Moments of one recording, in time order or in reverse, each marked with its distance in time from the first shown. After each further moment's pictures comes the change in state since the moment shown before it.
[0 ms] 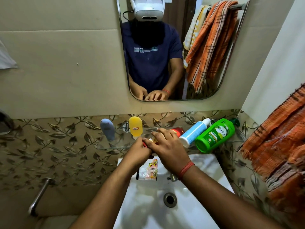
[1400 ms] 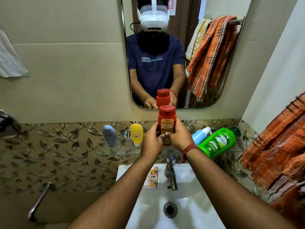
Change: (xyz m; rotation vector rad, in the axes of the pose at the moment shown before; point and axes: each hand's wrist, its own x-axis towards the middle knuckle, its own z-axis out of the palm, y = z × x) left_hand 0.045 0.031 0.045 0.238 0.296 0.427; right_hand 0.051 0.048 -0.031 0.902 -0.109 0.856
